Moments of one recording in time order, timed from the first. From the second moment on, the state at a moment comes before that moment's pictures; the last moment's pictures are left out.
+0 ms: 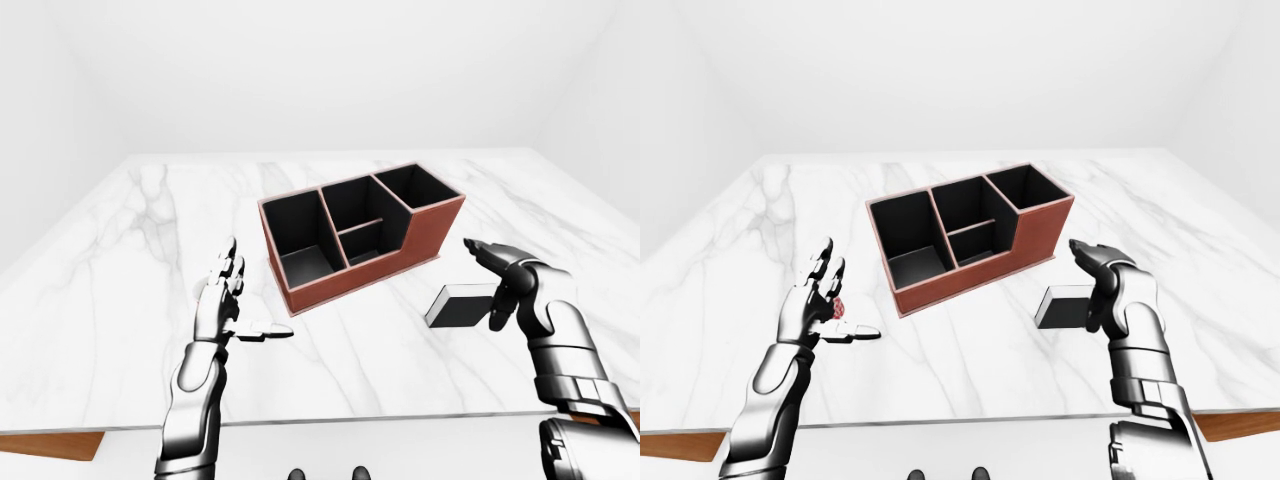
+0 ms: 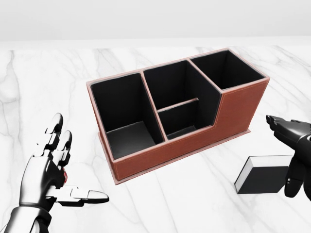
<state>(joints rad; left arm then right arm) 0.00 0.06 0.11 -0.15 -0.08 0.09 -0.17 -0.48 -0.50 -0.18 0.39 -1.18 0.09 0.70</state>
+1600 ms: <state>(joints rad) 0.03 0.05 0.11 -0.20 -0.08 0.09 -0.17 -0.70 -0.43 -0.10 0.32 -1.05 0.09 0.64</state>
